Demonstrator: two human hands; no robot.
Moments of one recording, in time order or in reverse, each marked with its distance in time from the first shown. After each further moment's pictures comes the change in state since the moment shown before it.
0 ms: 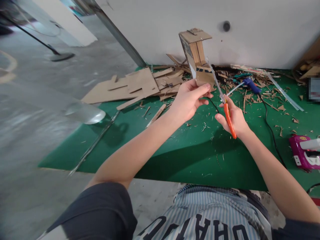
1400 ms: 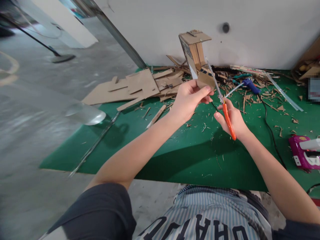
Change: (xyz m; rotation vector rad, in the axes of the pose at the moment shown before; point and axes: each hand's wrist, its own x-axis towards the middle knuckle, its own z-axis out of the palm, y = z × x) left_hand -0.004 0.002 0.002 0.150 0.019 0.086; right_hand 0.001 -0.017 -0.002 -0.035 -0.027 0.084
